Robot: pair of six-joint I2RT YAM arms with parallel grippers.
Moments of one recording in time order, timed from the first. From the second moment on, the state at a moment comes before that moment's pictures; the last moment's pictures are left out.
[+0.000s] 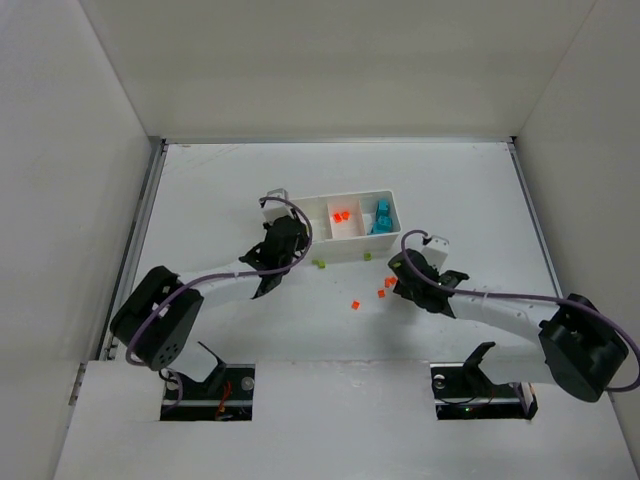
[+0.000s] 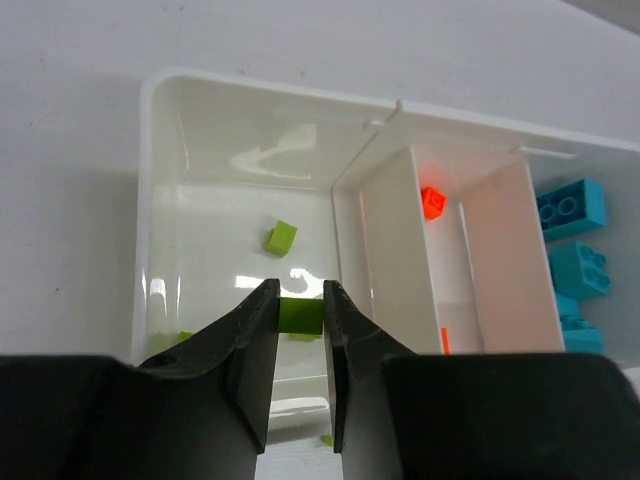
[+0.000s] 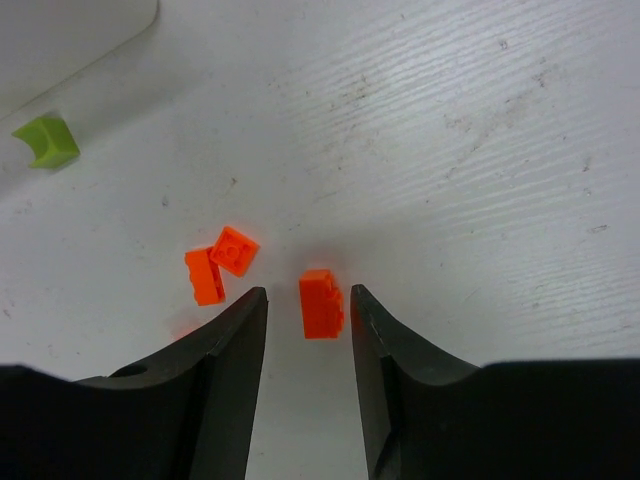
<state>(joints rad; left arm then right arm) -0.67 1.45 0.64 0.41 -0.49 -0.61 0.74 1.24 0.56 -0.33 0.54 0.96</state>
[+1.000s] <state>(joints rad) -0.90 1.17 0.49 0.41 -0.59 -0.49 0.75 1.44 0.73 -0.43 0.51 0.87</state>
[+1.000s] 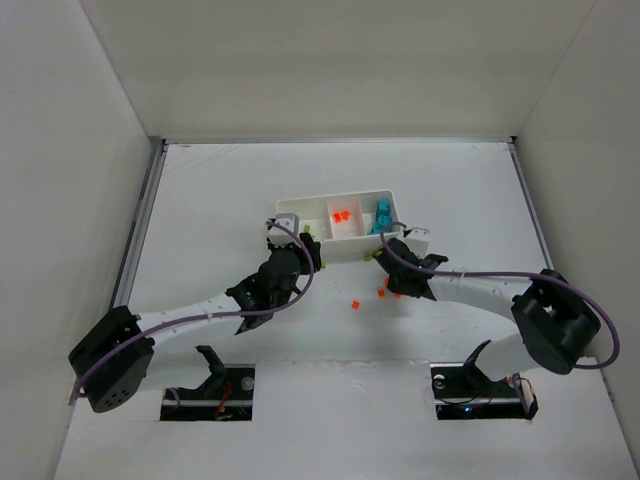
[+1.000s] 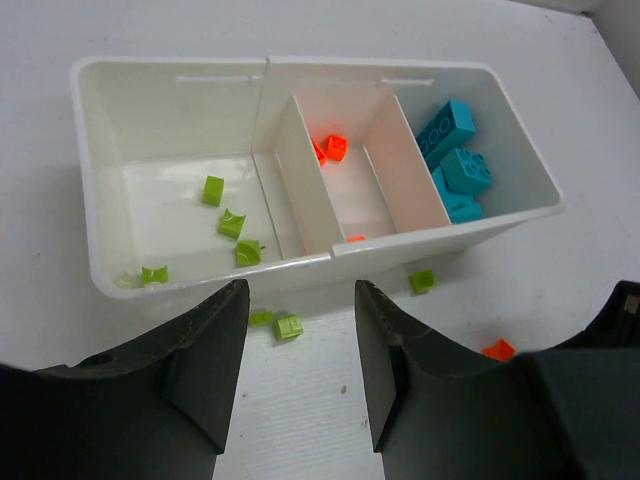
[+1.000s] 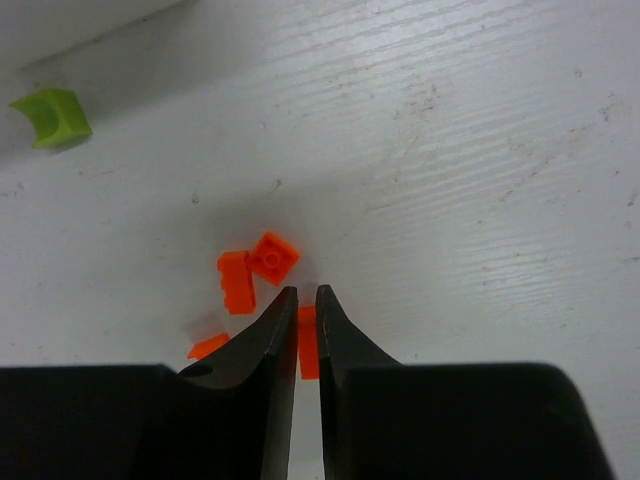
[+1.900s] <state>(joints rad) -0.99 1.17 0.41 0.45 -0.64 -0.44 0.83 1.42 0.68 -0.46 0.55 0.98</state>
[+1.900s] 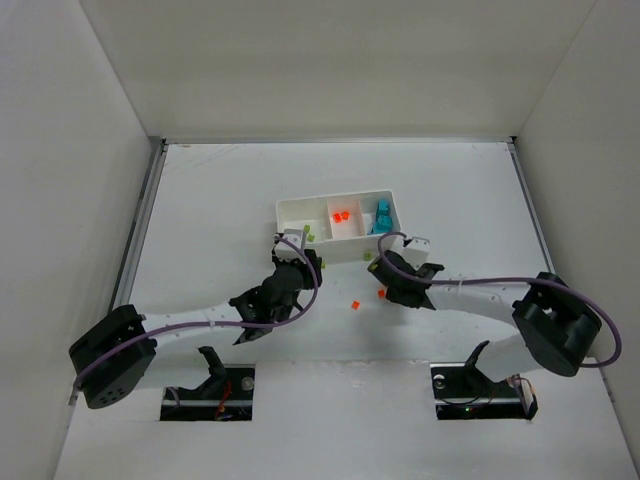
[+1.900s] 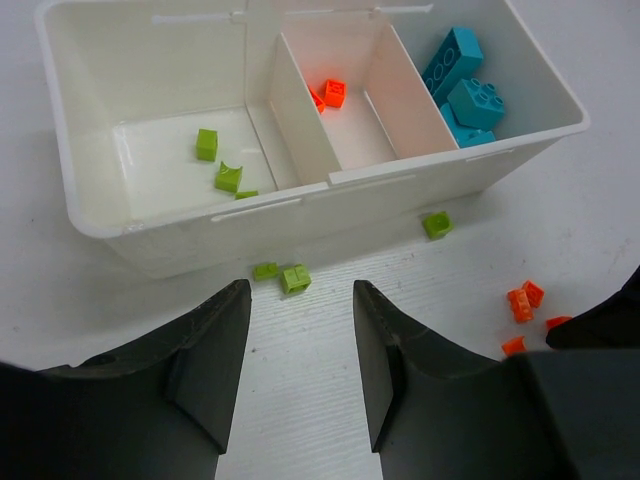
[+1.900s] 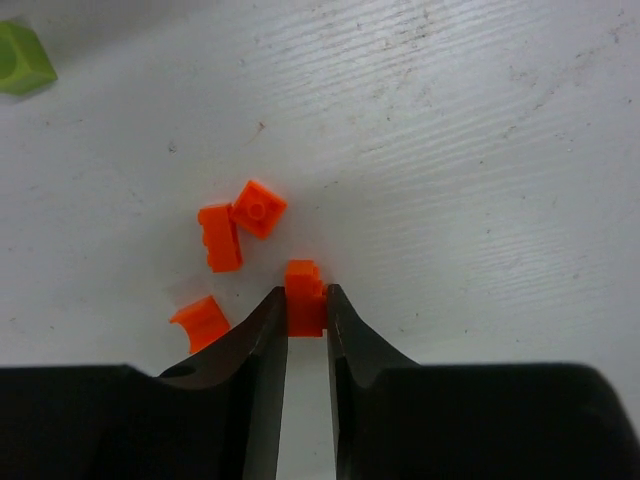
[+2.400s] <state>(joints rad) -1.02 1.26 0.43 0.40 -0.70 -0.44 0.89 1.29 0.89 -0.47 0.59 0.89</state>
